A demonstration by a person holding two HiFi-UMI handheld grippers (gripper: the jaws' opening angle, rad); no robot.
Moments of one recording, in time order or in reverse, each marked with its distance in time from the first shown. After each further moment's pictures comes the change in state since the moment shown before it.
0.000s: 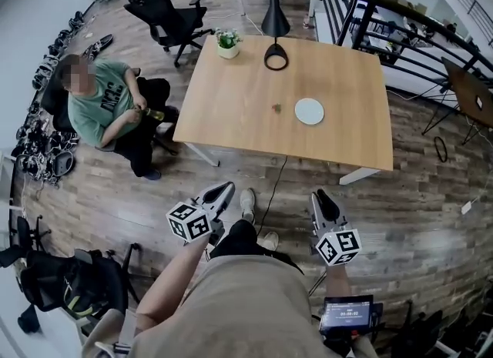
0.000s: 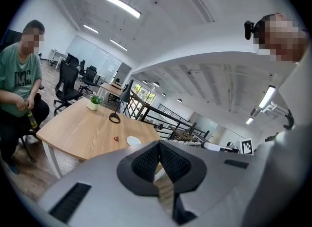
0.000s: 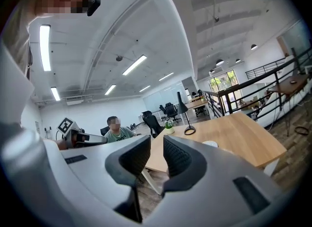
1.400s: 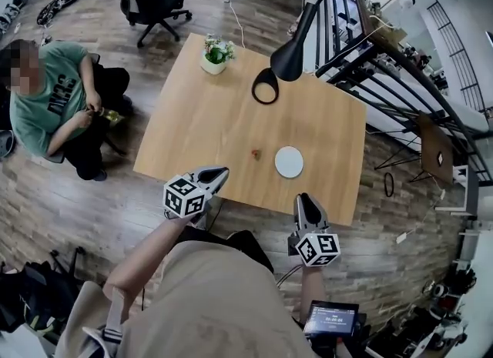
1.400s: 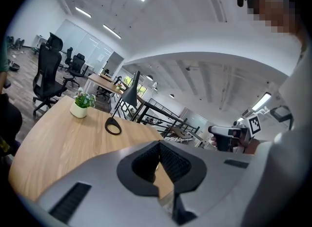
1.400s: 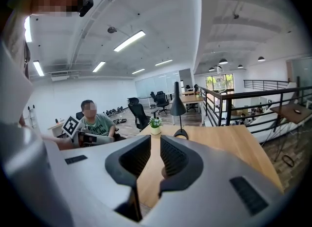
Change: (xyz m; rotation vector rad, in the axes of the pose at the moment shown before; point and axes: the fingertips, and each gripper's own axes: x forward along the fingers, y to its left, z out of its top) left arm 0.206 0.228 0.138 0.003 0.092 -0.151; right arm 0.294 -0.065 0.081 -0.149 0.194 -0.148
